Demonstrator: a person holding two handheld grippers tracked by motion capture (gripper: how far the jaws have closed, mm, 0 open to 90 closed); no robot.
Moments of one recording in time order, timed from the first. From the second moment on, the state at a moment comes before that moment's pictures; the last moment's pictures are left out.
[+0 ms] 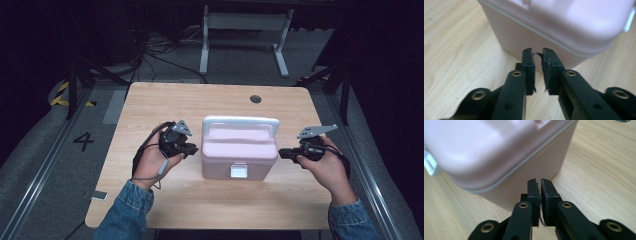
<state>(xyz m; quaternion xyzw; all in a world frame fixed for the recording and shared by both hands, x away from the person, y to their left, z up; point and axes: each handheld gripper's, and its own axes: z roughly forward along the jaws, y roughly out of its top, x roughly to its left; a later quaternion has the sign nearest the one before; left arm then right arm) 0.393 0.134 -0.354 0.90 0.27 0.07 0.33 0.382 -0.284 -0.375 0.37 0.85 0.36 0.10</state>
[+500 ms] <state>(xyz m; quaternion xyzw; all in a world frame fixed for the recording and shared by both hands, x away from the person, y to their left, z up) 0.391 0.135 -0.301 0.87 0.25 0.10 0.42 0.352 -0.312 -0.357 0.39 0.84 0.37 0.10</state>
